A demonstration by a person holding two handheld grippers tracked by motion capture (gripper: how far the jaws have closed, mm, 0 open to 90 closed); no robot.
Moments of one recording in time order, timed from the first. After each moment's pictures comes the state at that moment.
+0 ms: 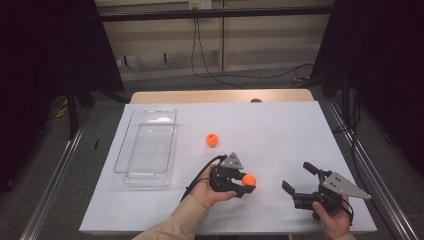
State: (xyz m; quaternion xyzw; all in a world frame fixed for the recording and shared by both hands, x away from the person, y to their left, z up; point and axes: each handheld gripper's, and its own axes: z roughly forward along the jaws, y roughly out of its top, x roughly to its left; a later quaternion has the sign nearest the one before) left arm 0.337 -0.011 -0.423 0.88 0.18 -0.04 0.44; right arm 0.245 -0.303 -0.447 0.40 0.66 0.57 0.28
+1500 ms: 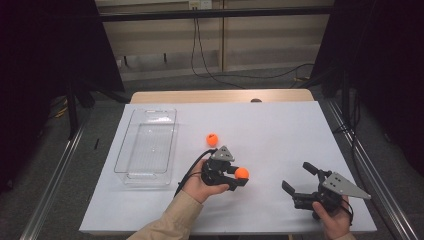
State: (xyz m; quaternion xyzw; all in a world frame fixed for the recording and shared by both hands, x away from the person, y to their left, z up) left arm 0.349 0.007 -0.412 0.87 0.21 -0.04 0.44; right arm 0.246 -0.303 -0.448 0.40 0.66 0.57 0.28
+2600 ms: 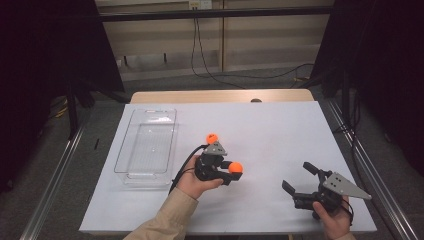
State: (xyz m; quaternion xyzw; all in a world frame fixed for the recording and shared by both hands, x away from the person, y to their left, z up) left arm 0.357 0.023 -0.402 0.87 0.23 -0.02 0.44; right arm 0.245 -0.304 -0.447 0.40 0.66 0.58 0.28
